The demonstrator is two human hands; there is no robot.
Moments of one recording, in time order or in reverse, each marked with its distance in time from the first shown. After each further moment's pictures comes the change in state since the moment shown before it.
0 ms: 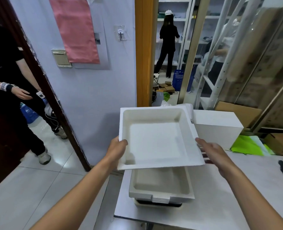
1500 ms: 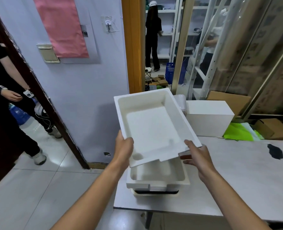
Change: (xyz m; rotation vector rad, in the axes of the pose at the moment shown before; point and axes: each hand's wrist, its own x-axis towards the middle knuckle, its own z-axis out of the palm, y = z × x) left_hand -0.039 -0.001 0.041 -0.169 0.029 0.071; right_hand -0.030 0.040 0.046 0.356 0.153 0.067
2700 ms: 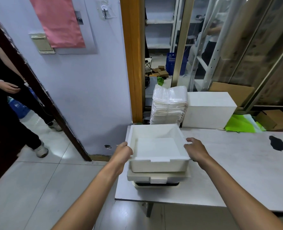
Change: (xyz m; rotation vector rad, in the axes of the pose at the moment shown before) left_hand 0.037 -0.075 -0.026 0.221 -0.171 -0.334; right_hand 0.051 0.029 -0.003 -0.568 -0.113 0.063
